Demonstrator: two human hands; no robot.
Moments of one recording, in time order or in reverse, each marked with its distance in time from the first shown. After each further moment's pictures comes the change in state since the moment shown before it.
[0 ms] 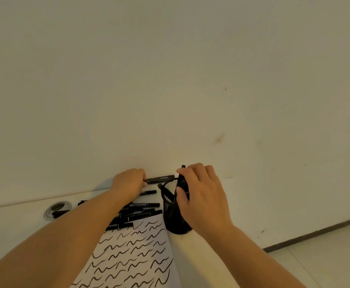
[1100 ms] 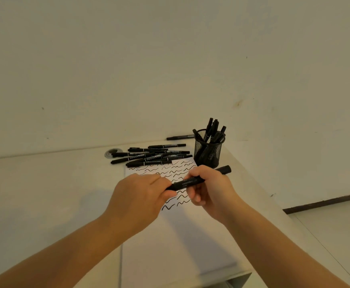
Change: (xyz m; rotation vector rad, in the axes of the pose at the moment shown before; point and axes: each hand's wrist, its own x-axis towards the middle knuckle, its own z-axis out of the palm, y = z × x) left_hand -0.294 -0.012 -0.025 0.062 0.586 0.482; right_hand -0.103 -0.102 -0.029 1.435 -0.441 0.900
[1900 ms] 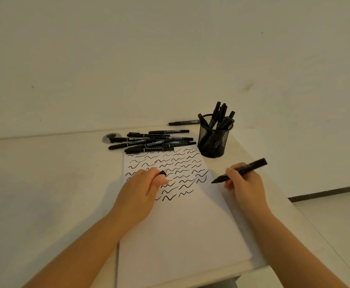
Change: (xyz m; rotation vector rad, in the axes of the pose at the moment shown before) left_hand -0.017 -0.018 0.070 -0.530 -0.222 -0.481; right_hand 0.035 0.044 -0.080 -0.406 0.452 -0.340
